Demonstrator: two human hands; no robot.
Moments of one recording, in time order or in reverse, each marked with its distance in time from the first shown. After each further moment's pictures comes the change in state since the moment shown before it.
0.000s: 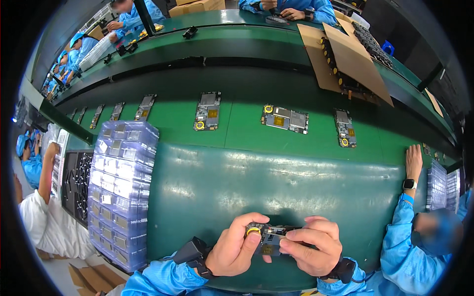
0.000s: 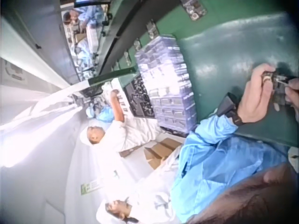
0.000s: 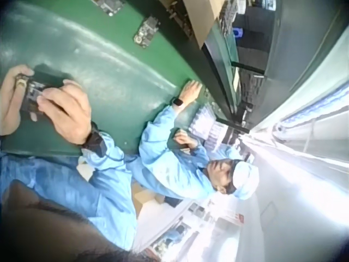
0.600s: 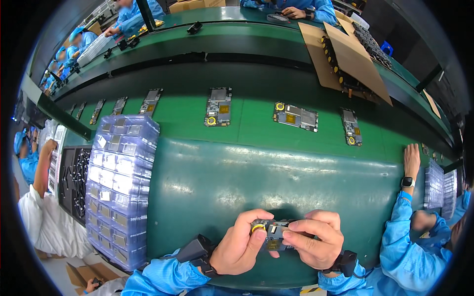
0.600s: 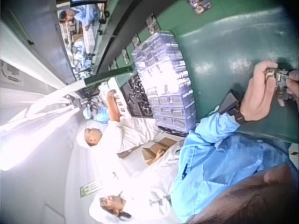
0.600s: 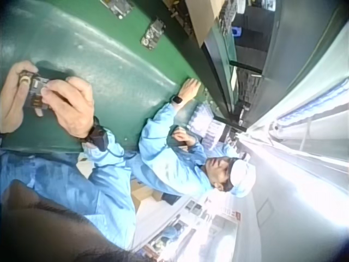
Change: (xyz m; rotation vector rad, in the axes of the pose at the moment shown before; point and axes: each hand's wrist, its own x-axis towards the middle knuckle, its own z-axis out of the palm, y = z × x) left_hand -0.002 -0.005 0.002 -0.107 -0.009 0.006; right_hand 0.000 -0.001 0.008 -0.031 -0.010 0.039
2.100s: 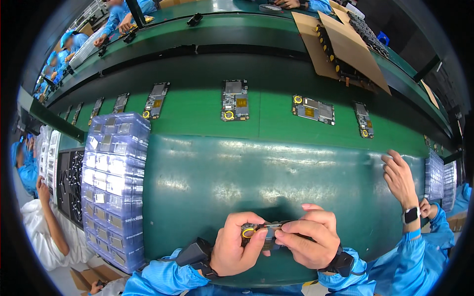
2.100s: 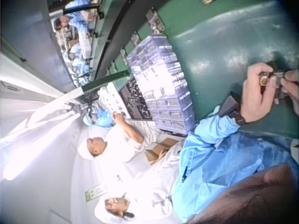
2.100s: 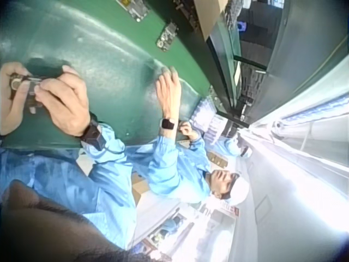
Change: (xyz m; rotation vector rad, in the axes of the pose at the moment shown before) left_hand -0.010 -0.013 -0.009 0.088 0.176 0.059; right_hand 0.001 -0.005 0.026 0.078 0.012 0.021
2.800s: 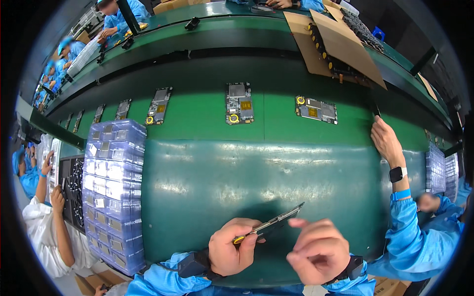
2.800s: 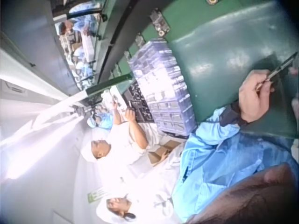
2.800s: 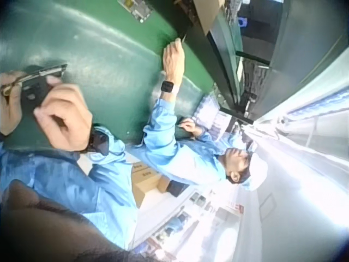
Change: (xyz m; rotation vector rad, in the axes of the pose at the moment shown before) left_hand -0.002 -0.023 -0.011 0.216 0.110 0.341; right_hand 0.004 -0.025 -0.001 0.398 0.137 0.223
